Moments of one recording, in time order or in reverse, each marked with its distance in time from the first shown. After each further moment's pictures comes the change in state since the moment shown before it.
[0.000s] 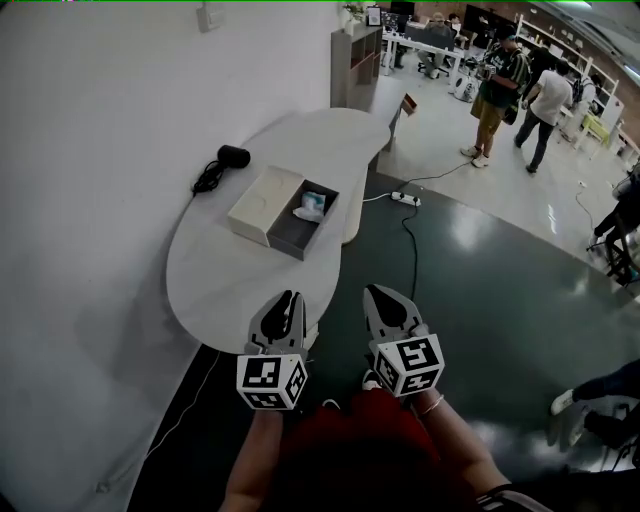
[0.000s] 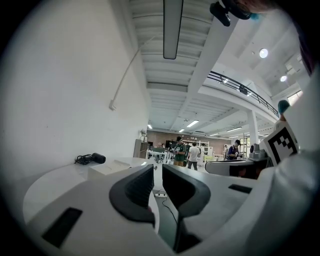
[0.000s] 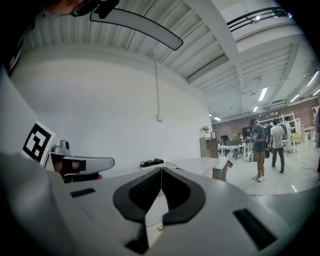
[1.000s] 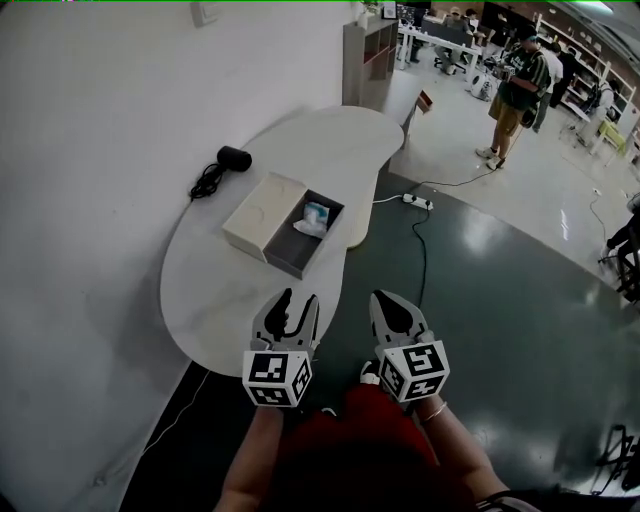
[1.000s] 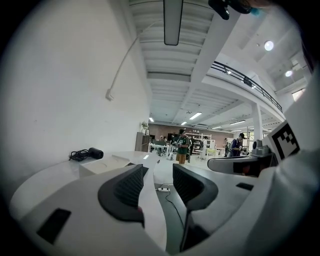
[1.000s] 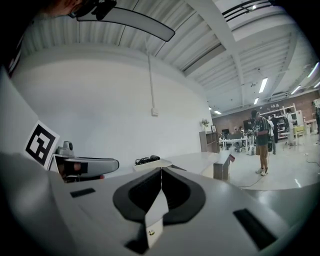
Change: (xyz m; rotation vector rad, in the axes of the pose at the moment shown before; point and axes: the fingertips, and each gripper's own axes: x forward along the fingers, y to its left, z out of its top) left arm 0.086 0.012 -0.016 0.013 0.088 0.016; right arm 0.059 -0.056 -0.009 0.045 0.044 0.018
